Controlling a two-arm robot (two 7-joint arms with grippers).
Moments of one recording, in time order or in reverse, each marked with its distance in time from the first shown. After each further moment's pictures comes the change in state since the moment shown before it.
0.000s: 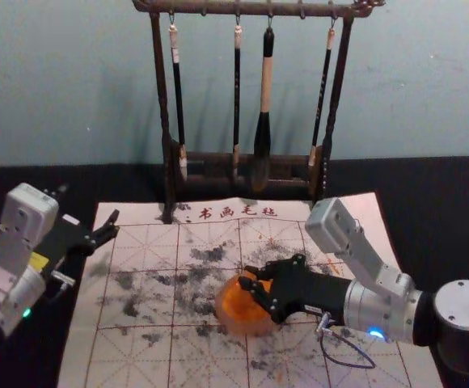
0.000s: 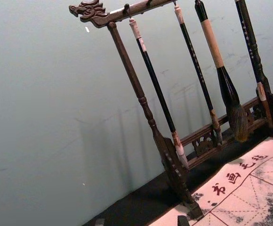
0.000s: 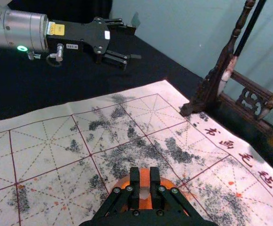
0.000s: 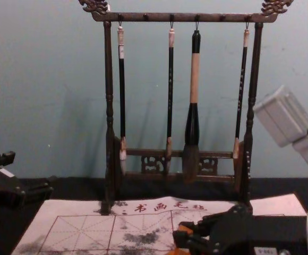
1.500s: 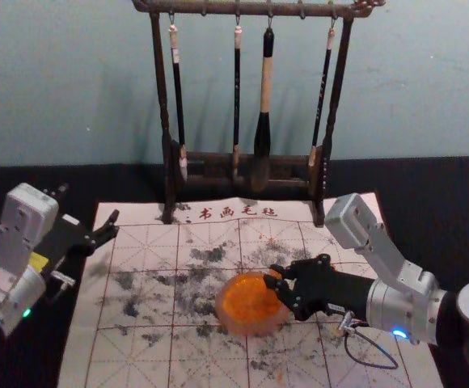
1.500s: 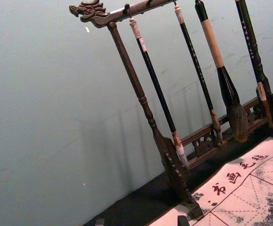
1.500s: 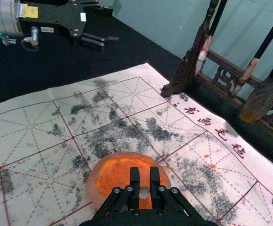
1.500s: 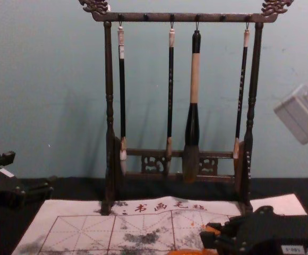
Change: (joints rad) left arm 0.000 0.000 0.000 0.000 0.000 0.000 0.000; right arm -0.036 0.046 0.044 -0.061 -0.003 0.087 -0.034
